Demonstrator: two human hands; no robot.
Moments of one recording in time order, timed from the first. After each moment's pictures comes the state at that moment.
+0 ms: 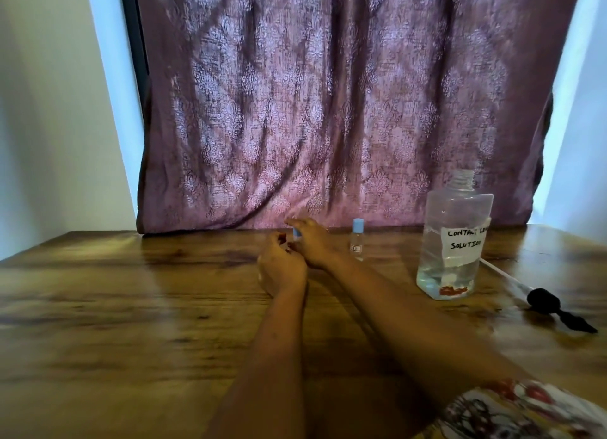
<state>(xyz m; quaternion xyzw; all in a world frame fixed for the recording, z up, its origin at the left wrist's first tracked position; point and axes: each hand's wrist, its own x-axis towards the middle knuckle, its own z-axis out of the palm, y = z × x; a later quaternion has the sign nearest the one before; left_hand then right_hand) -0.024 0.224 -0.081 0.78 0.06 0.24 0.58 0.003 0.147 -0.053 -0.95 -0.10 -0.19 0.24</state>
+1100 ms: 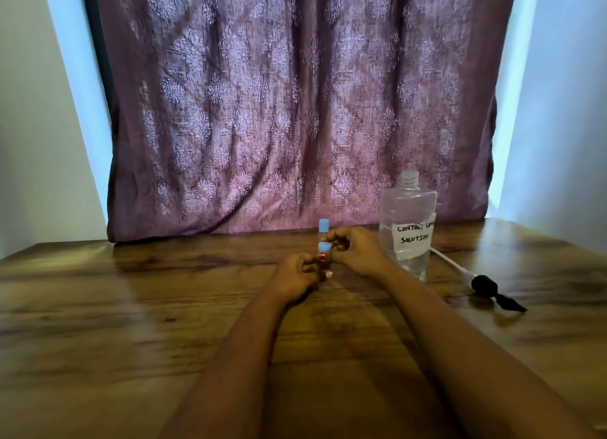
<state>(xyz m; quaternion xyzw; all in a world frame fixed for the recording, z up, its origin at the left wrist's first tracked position) -0.061 0.185 -0.087 0.71 -0.29 -0.10 0.63 -0.112 0.048 -0.044 -0.86 -0.09 -0.23 0.45</state>
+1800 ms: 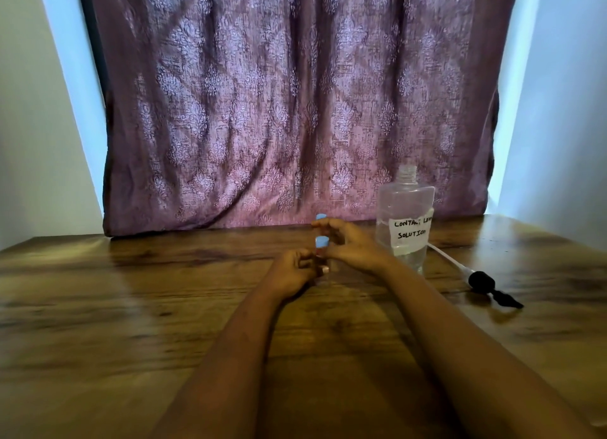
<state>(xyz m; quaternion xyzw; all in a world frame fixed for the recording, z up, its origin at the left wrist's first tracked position) -0.056 0.190 -0.091 0.70 -0.28 -0.12 0.65 -0.114 0.049 -0.041 -0.84 -0.14 -0.15 0.50</state>
